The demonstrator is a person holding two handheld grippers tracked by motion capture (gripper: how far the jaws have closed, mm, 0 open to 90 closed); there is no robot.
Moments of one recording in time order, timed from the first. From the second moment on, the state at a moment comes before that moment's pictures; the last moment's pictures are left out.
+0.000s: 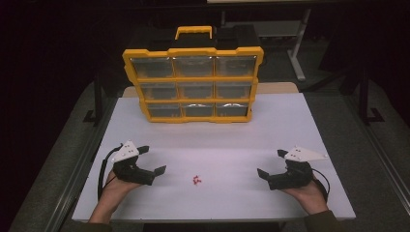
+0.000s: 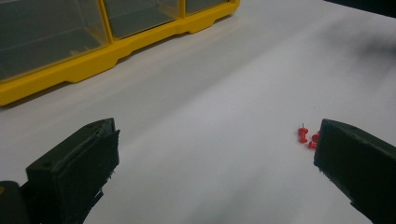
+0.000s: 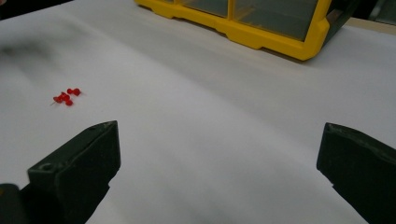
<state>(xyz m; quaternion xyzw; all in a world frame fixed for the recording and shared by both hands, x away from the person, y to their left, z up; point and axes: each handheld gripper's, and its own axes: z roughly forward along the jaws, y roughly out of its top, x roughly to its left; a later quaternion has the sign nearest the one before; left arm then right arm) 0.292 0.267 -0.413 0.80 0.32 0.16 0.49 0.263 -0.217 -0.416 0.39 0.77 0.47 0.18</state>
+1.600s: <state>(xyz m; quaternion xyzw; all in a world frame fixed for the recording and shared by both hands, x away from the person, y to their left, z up) 0.318 0.248 -0.408 0.79 0.31 0.16 0.50 0.260 -0.211 -0.419 0.38 0.77 0.48 0.17</state>
